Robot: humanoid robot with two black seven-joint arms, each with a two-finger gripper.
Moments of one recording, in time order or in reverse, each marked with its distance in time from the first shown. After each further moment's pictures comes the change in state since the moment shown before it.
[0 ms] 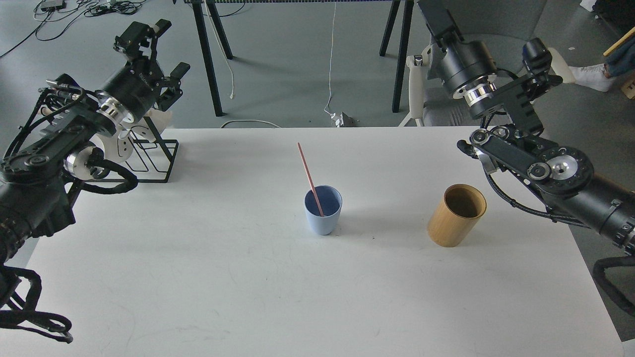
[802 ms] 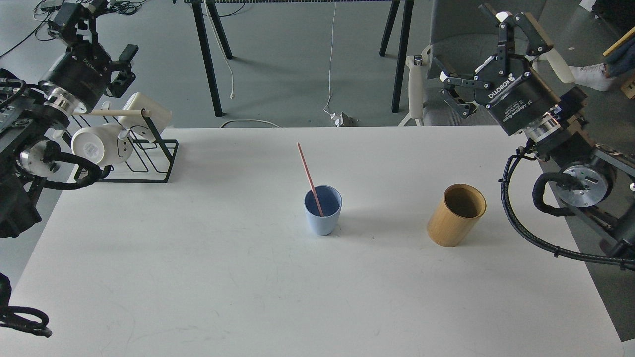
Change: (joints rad) left arm 0.030 0.083 -0.081 -0.002 -0.019 0.000 0.000; right arm -0.218 -0.178 0.141 0.182 0.594 0.896 0.000
